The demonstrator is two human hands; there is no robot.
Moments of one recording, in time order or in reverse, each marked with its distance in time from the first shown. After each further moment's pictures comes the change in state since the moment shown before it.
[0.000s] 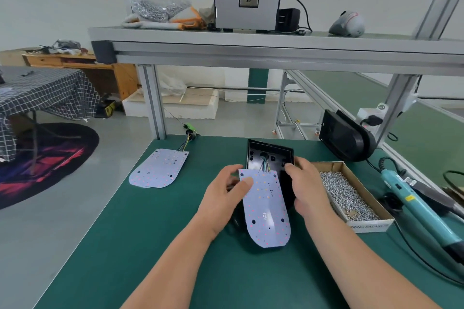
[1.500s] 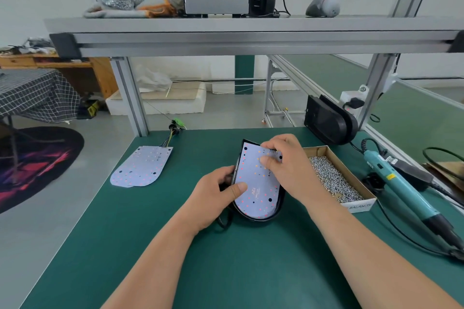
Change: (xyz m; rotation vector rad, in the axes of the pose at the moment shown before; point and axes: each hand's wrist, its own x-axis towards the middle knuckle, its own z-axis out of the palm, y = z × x) left_hand 0.007 -0.002 0.004 0.118 -0.191 0.080; right_hand -0.008 -0.019 -0.028 -0.732 -0.158 -0.575
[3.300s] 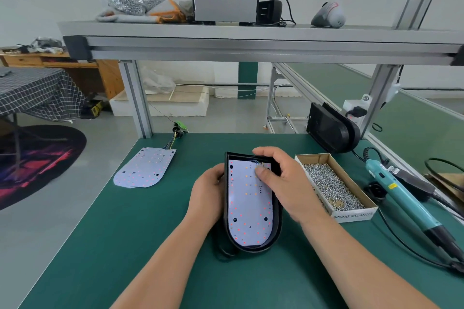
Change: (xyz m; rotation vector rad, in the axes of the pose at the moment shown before) left_hand 0.011 0.003 0.011 -0.077 0.303 -0.157; right_hand -0.022 -0.007 0.016 0.570 -0.077 0.011
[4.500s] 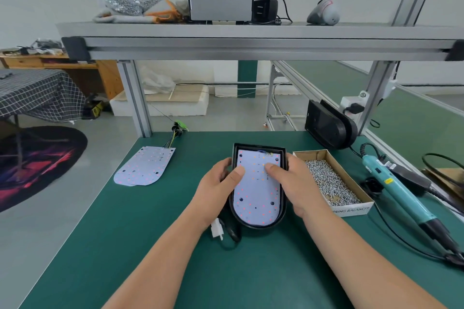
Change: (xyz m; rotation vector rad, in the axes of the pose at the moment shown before) left_hand -0.015 0.016 -0.004 -0.025 -0.191 0.014; right_hand 0.000 0.004 -0.012 0.094 0.143 0.295
